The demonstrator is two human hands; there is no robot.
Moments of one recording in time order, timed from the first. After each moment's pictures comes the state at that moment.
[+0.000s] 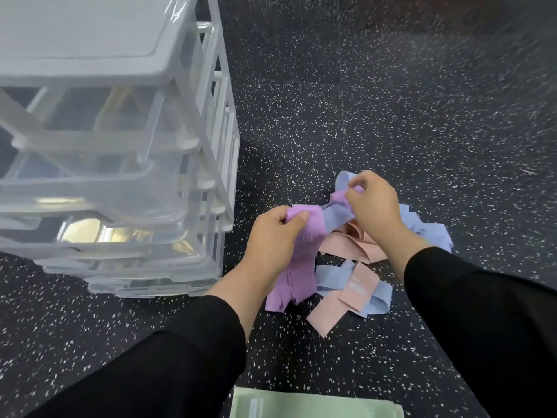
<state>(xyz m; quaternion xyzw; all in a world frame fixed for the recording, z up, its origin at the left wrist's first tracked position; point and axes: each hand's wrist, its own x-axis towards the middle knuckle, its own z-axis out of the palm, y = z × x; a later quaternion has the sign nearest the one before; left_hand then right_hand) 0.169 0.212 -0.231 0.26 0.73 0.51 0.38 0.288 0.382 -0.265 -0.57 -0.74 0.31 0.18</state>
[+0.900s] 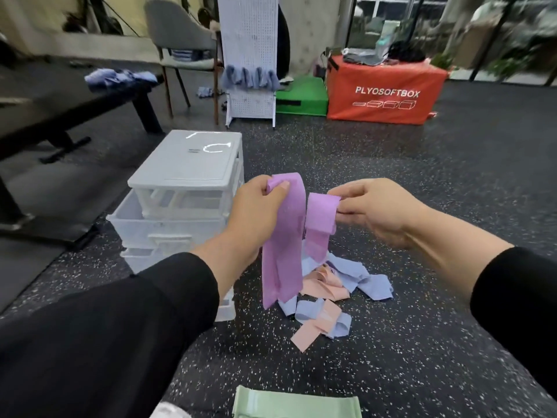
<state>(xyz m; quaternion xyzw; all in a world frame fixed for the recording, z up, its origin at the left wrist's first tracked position) 0.218 0.110 0.033 0.37 0.65 0.62 0.22 0.388 0.222 0.064 -0.37 -0.68 0.59 0.22</state>
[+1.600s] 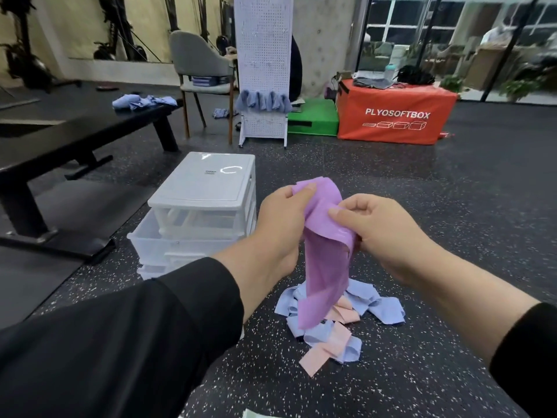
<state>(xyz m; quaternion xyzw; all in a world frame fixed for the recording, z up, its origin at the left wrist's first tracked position) 0.247 0.114 0.075 0.25 0.54 0.71 0.39 0.379 0.190 0.078 -0.33 -0.72 0.52 0.31</state>
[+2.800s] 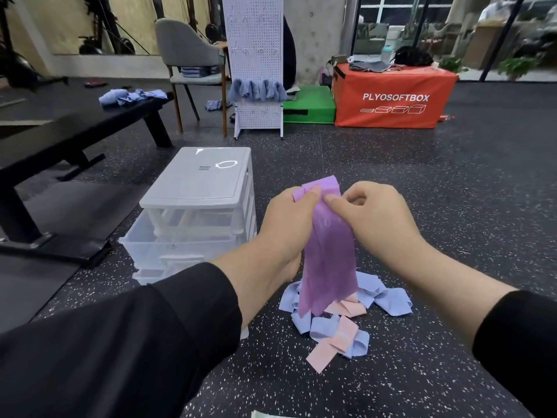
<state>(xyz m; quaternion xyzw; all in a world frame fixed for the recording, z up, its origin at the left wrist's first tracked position) 0.238 0.128 0.056 0.30 0.58 0.66 0.37 0.358 0.201 0.072 -0.43 -0.80 0.27 0.33</state>
